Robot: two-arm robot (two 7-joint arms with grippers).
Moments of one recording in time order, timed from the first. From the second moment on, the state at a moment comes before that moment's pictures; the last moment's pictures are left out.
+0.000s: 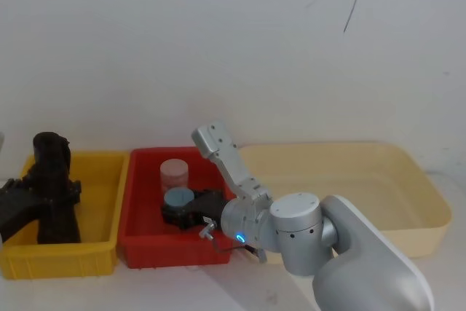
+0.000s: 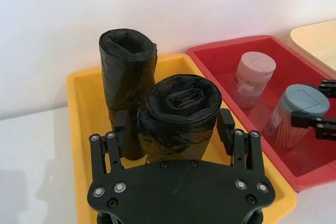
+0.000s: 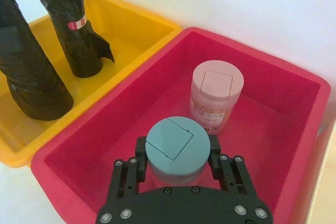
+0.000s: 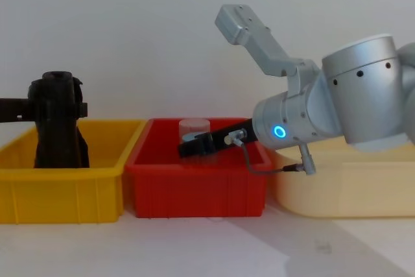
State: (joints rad) left arm -0.38 0.41 0.22 -1.47 -0.46 0.35 -0.22; right arm 0.71 0.00 -0.50 -1.00 0.14 0.43 0.32
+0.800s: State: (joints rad) left arm -0.38 0.41 0.22 -1.47 -0.46 0.35 -0.22; right arm 0.71 0.00 -0.50 -1.00 0.14 0.43 0.32
